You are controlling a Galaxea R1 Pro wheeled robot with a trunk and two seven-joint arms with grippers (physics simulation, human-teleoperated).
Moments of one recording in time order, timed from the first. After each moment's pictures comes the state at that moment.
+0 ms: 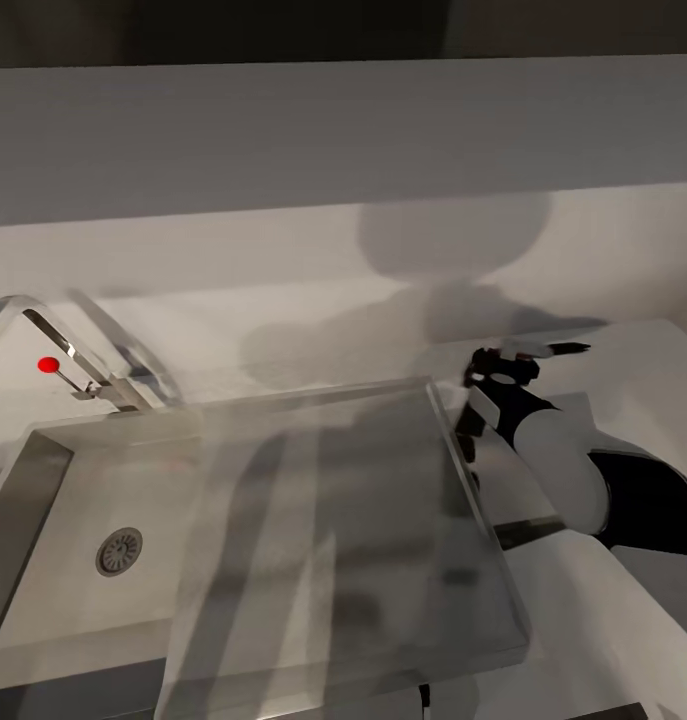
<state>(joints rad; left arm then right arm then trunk) 0.33 0.06 -0.34 -0.59 0.29 -0.58 0.11 -1.40 -0.03 -0.10 -0.06 0.02 -0.19 -0.47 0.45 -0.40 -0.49</state>
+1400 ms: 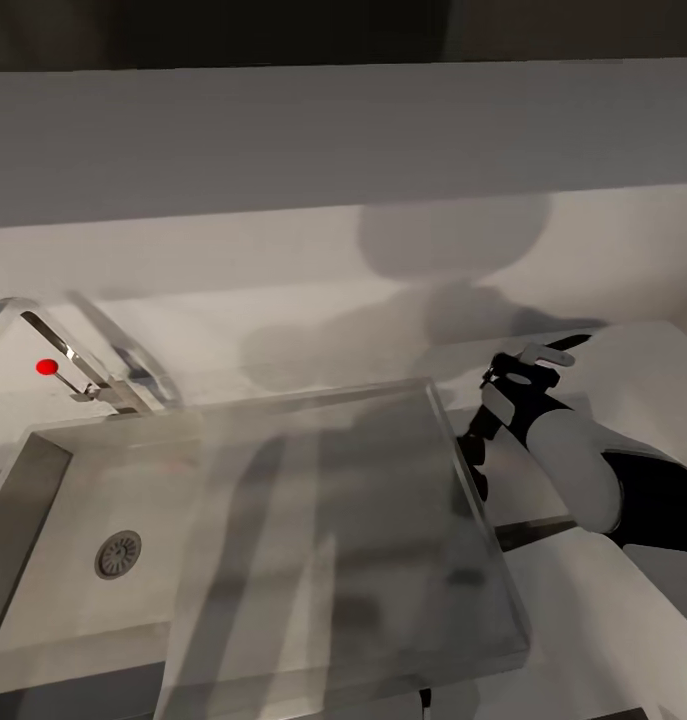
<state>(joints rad) 0.33 0.06 -0.34 -0.59 0.29 -0.58 0.11 -1.40 -0.07 -0.11 -0.06 -0.07 -0.19 -0.52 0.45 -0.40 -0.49</state>
